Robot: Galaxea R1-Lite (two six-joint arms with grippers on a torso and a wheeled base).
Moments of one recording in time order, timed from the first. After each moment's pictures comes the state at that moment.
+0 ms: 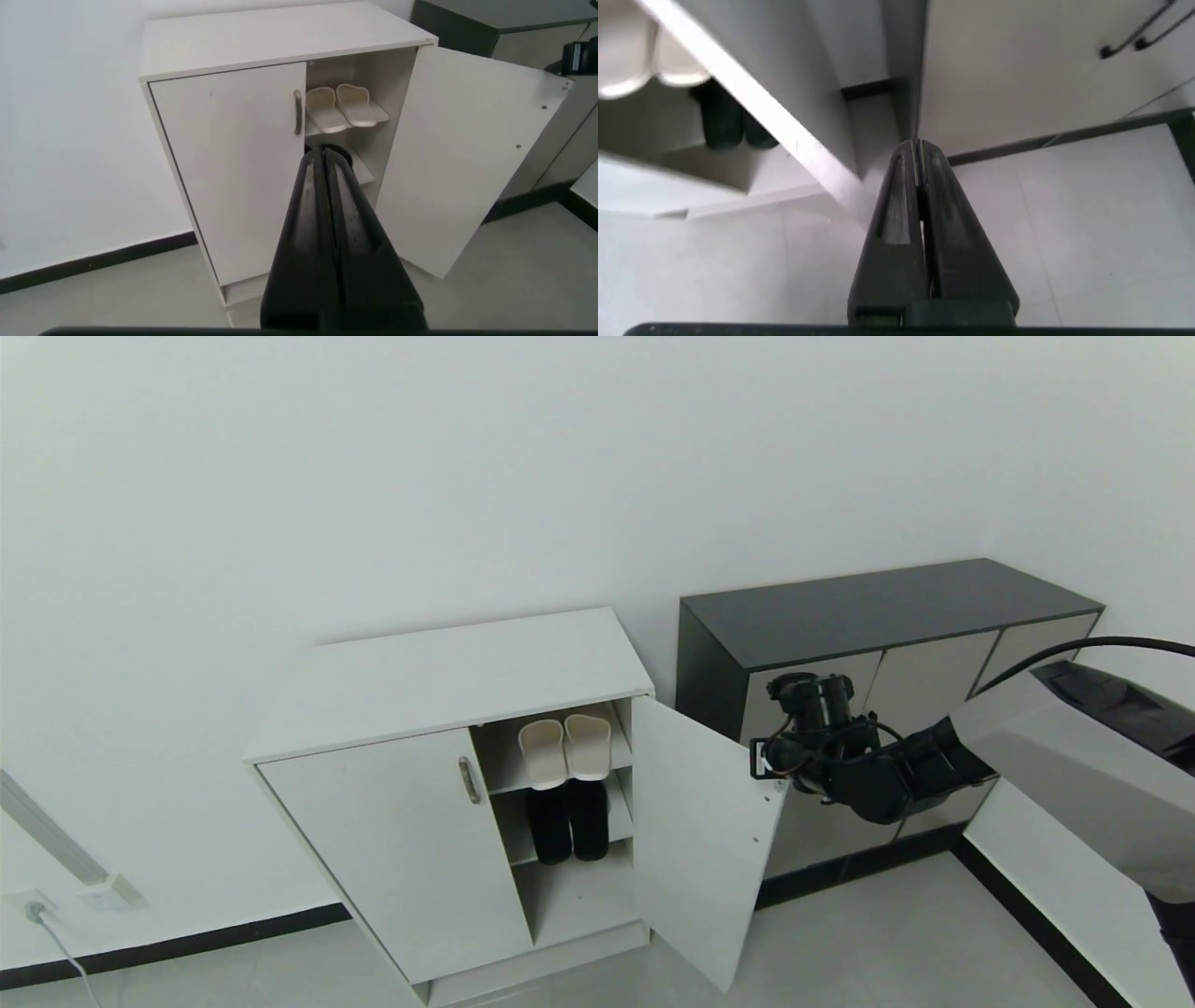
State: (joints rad) left arm 0.00 0.00 0.00 0.00 0.00 0.00; right arm 0.42 2.34 -1.40 -0.46 -0.25 0.19
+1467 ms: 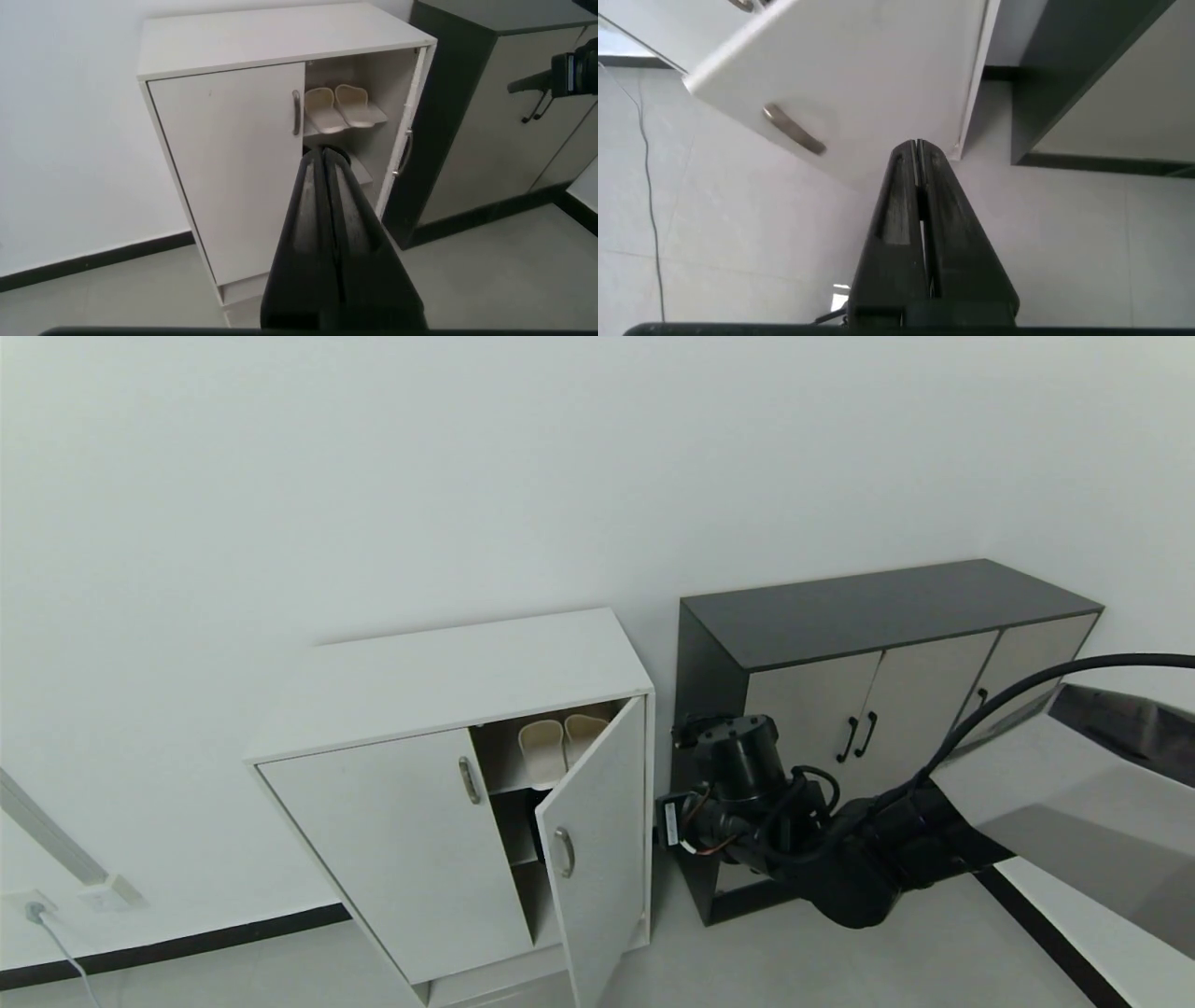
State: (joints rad) left arm 0.00 0.00 0.00 0.00 0.00 -0.01; right arm 0.74 2.19 -1.18 -0.55 -0.23 0.26
